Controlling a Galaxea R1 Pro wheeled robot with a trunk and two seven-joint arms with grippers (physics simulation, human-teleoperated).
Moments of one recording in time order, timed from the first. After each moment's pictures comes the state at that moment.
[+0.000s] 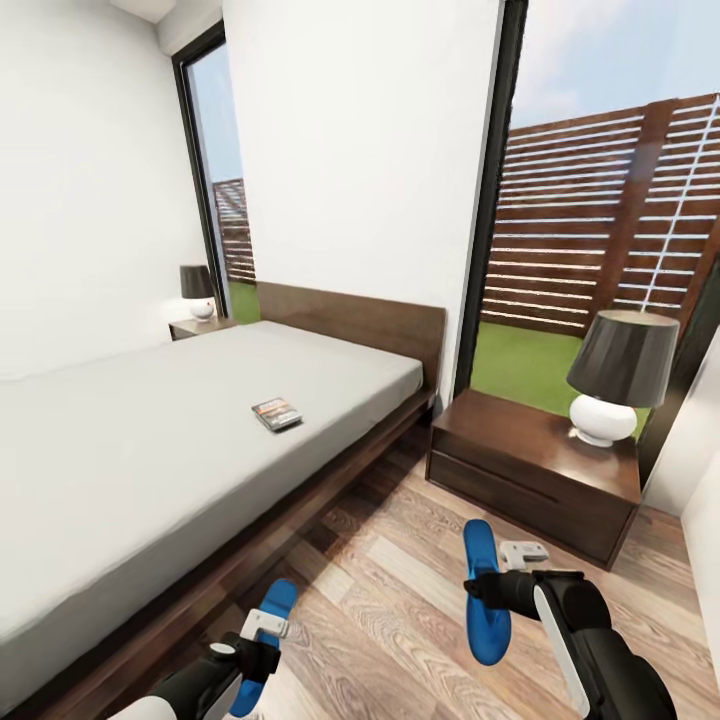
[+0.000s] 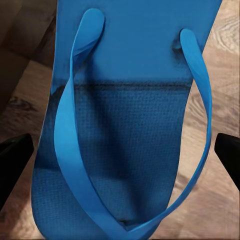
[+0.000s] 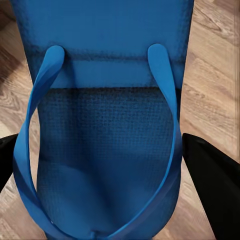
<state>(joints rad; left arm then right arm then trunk) -0.57 -0.01 -0.35 -0.20 0.11 0.13 0.02 -0.29 -0.05 -0.05 -1.37 0.02 0.97 0.18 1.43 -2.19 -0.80</state>
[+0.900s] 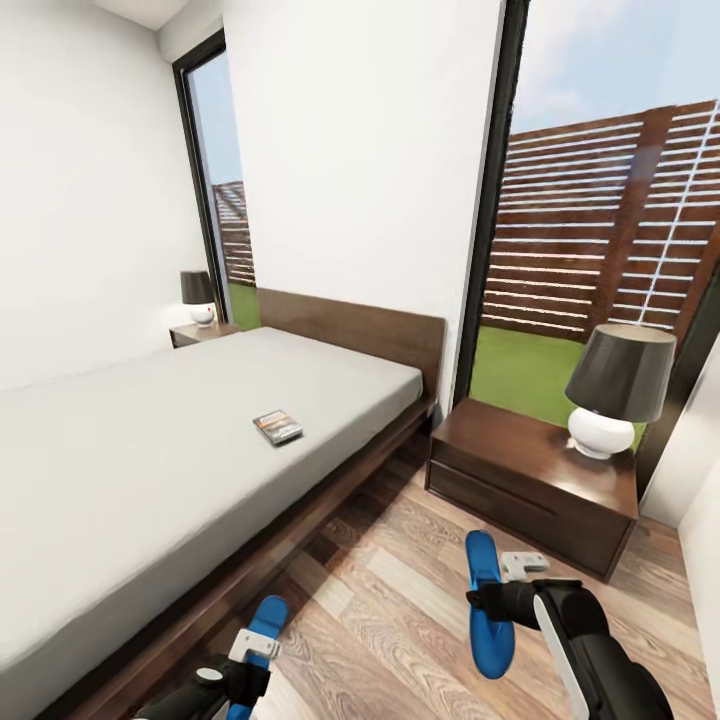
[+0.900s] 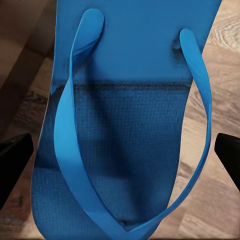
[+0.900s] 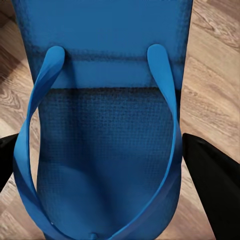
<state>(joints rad) -0.53 0.00 -0.35 -0.16 0.11 0.06 0.02 -0.28 -0.05 -0.05 -1.30 0.02 0.94 0.17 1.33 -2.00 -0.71</state>
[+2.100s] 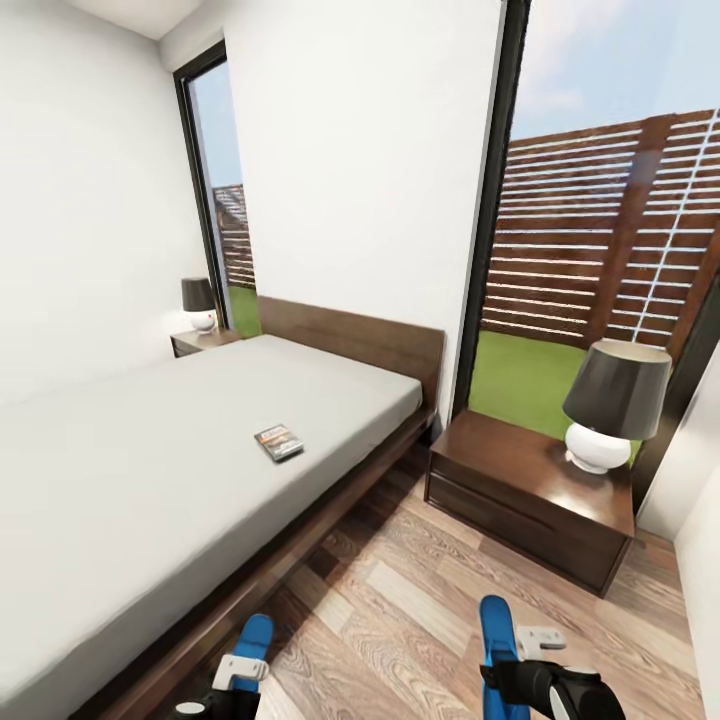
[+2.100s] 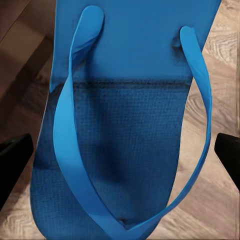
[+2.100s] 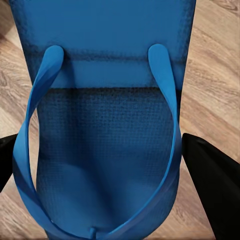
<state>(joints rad) -0.48 0.02 -0.35 -0.14 0.24 -0.01 0.02 -0.17 -0.06 -0.10 -1.04 0.02 0.62 0.17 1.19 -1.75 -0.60</state>
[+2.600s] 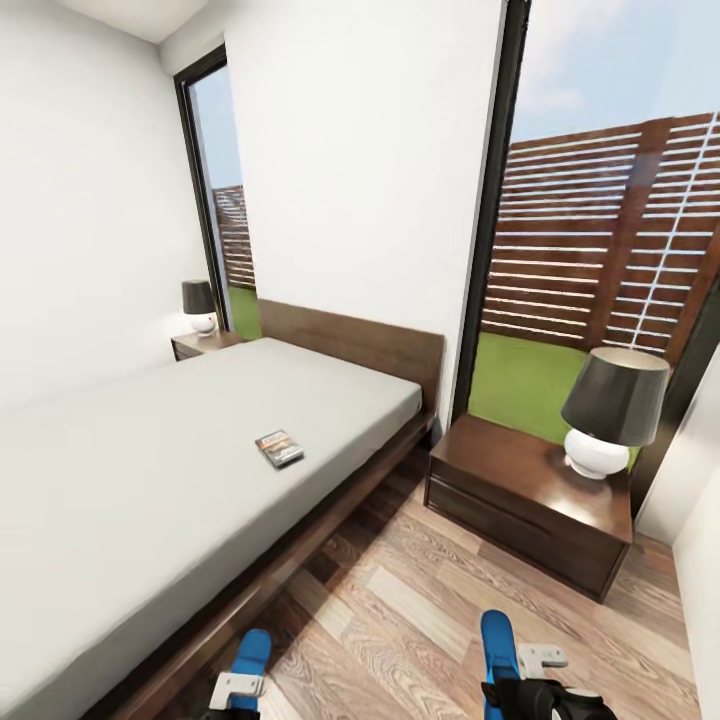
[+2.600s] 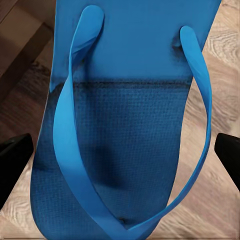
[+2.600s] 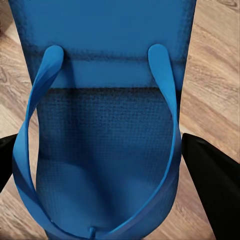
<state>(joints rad) -0.44 0.02 -0.35 -0.14 0.29 -0.02 0.02 -0.17 -0.06 -0.10 -0.93 0.02 0.51 0.17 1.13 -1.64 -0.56</state>
